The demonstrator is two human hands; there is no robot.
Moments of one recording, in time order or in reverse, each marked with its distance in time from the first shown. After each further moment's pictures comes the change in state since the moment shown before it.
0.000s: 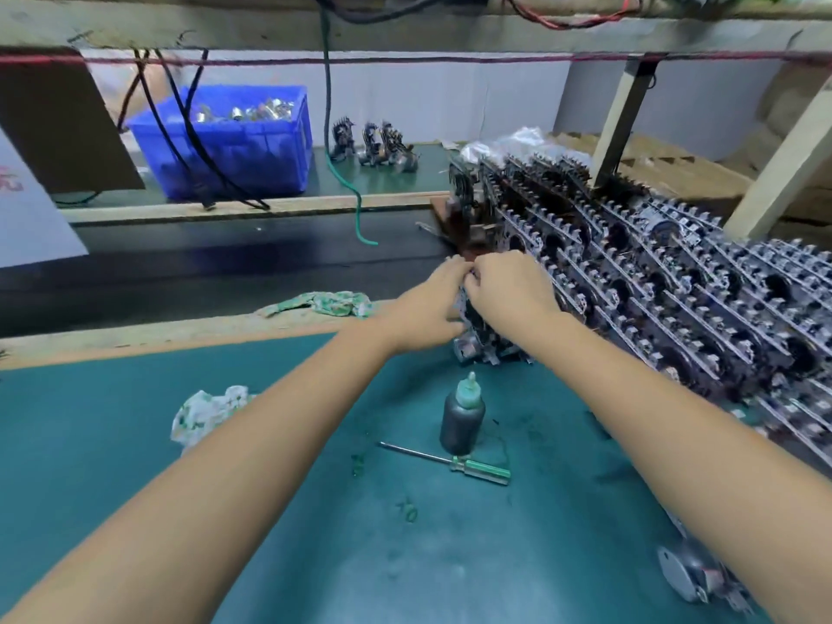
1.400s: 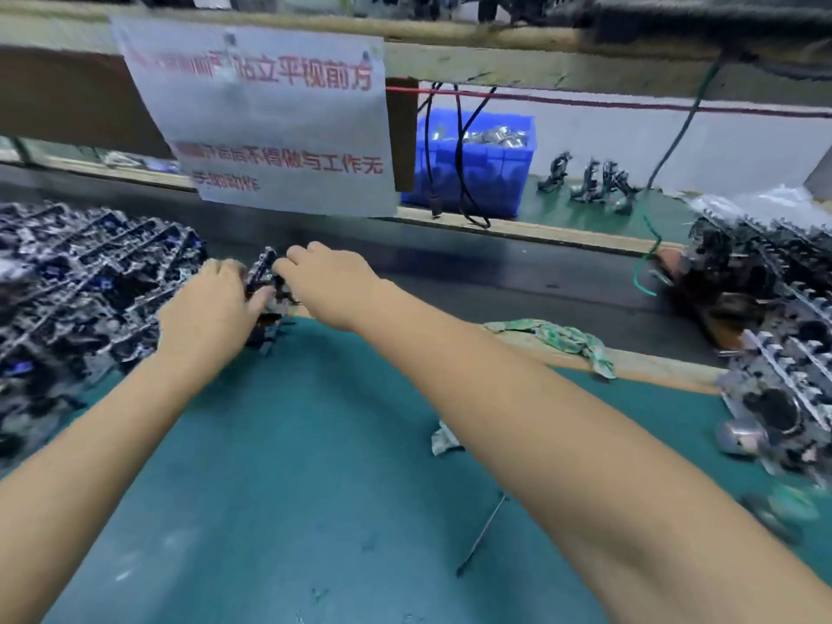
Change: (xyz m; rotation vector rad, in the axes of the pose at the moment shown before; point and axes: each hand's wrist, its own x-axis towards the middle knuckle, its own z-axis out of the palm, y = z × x) left_hand -0.322 -0.185 -0.161 0.566 0.704 -1.028; right_hand 0.000 -0.400 0.010 0.007 0.004 -1.092
